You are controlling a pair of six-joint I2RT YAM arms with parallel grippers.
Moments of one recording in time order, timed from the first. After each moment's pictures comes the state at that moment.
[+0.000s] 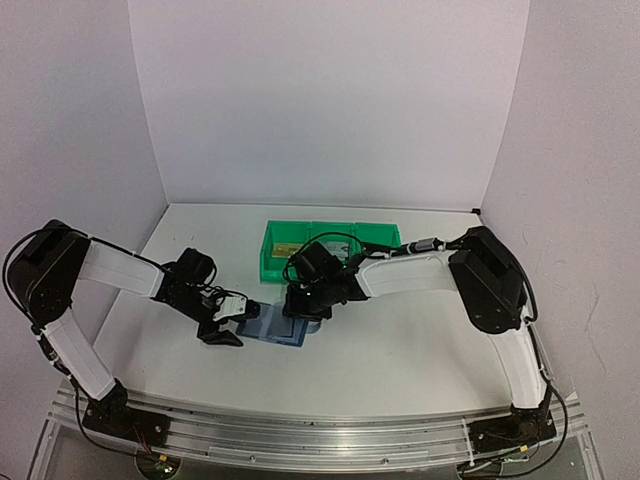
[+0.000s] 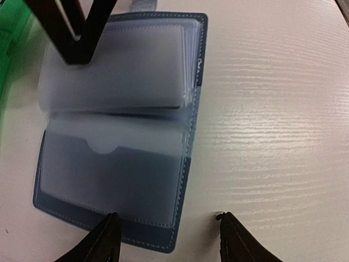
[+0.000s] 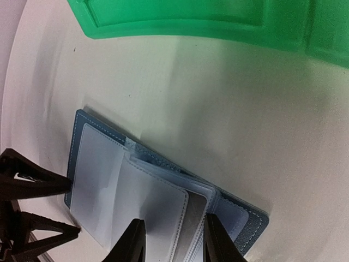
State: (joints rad) left arm -0.49 1.65 0.72 -0.19 0.51 1.02; right arm 0.96 2.26 1.63 -0.30 -0.07 0.83
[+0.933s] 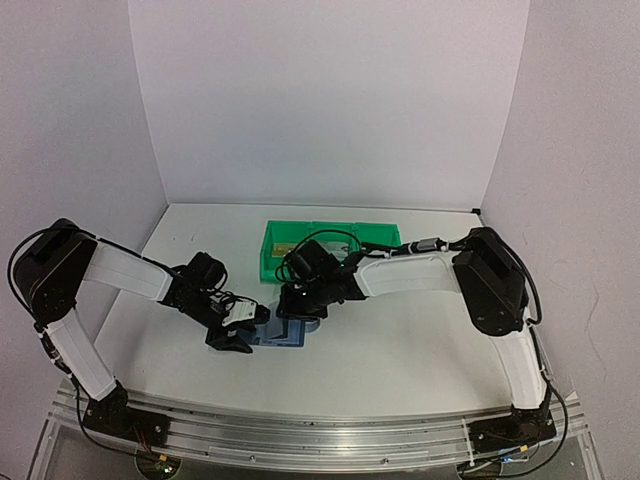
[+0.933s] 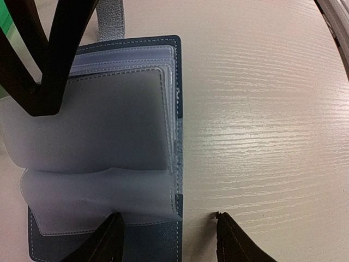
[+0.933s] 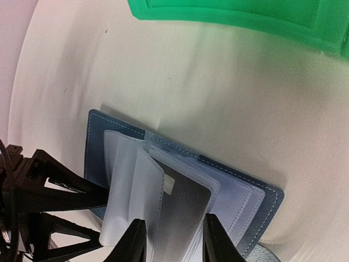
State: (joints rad) left arm -0.57 1.68 0.74 -0.18 0.55 0.94; right arm 0.99 2.25 1.66 -0.32 -0.10 0.78
